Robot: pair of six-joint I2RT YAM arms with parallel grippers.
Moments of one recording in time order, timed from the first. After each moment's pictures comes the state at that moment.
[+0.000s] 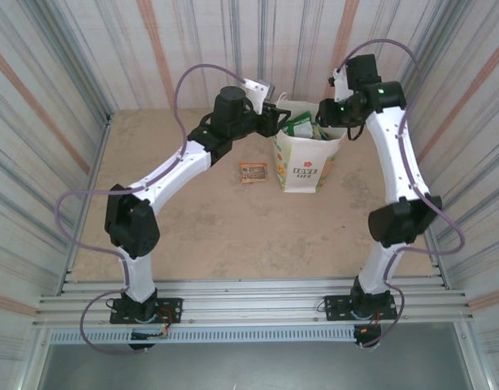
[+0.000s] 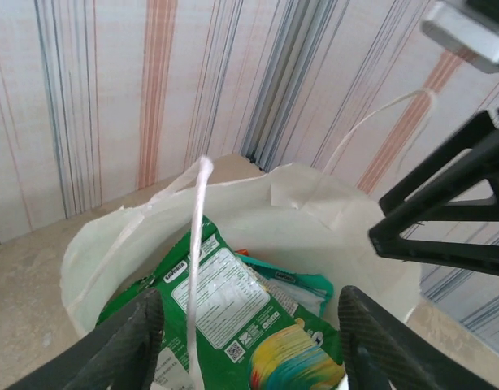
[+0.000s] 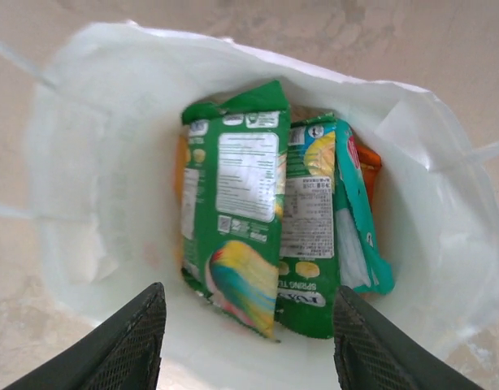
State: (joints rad) left arm -0.62 1.87 1.76 -0.10 0.27 -0.20; right arm 0.17 1.81 2.14 -1.23 -0.16 0.10
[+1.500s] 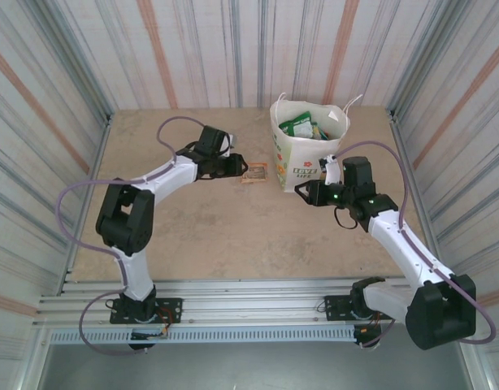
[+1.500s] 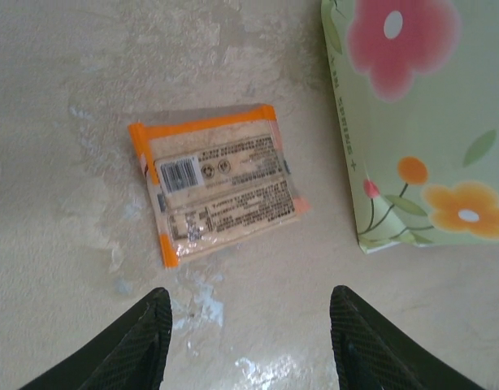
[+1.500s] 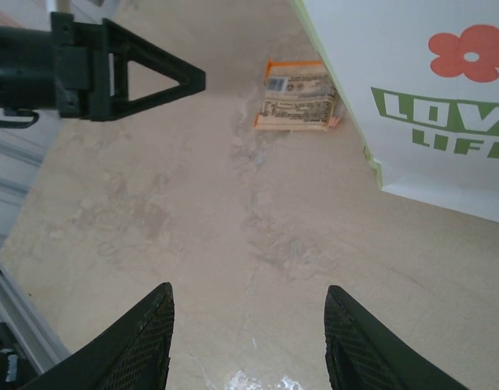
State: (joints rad) left arm -0.47 1.89 1.39 -0.36 0.27 -0.43; right arm 0.26 1.10 0.77 -0.34 -0.50 0.31
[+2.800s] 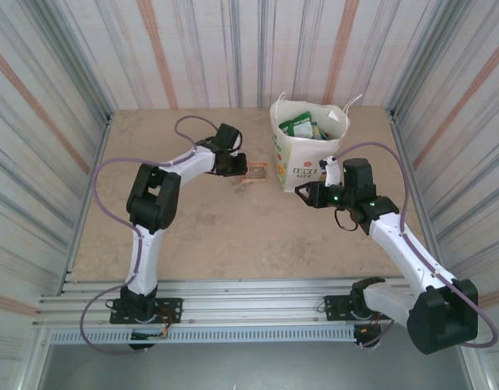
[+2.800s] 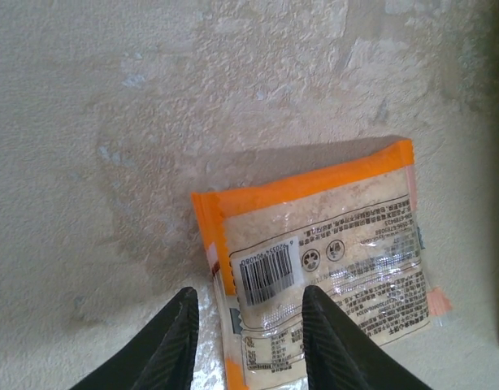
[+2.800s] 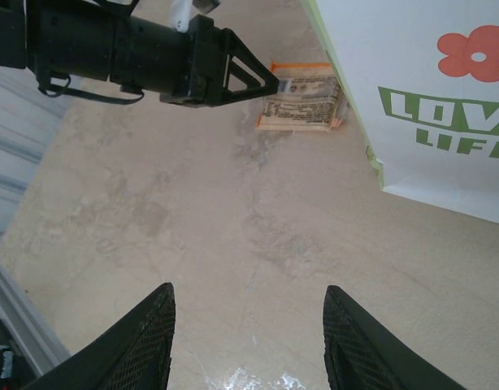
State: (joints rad) left arm -0.47 2.20 1.67 -0.50 0.16 -0.44; right arm 0.27 1.07 0.76 -0.35 -0.49 0.31
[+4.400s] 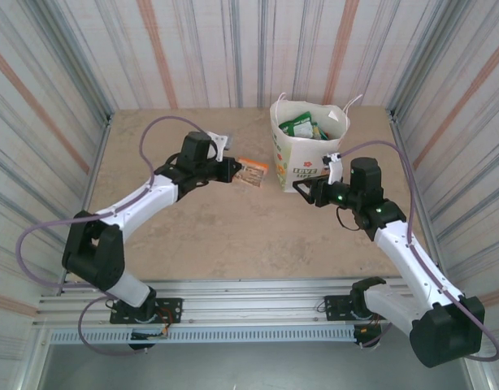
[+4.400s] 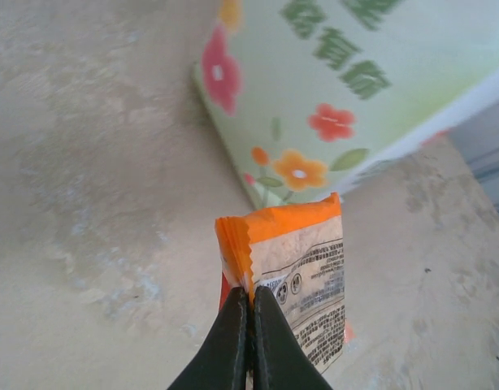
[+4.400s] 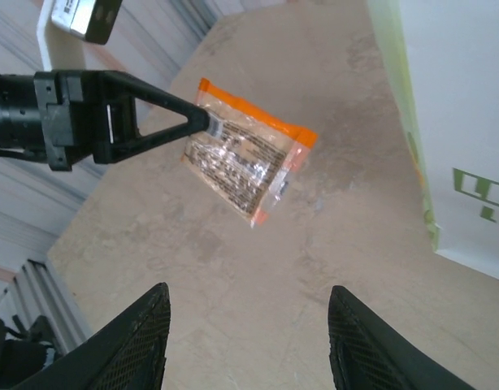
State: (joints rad) left arm -0.51 1.53 1.11 -0.18 0.34 -0.31; right arm 0.27 0.98 0.77 -0.26 -0.60 0.31
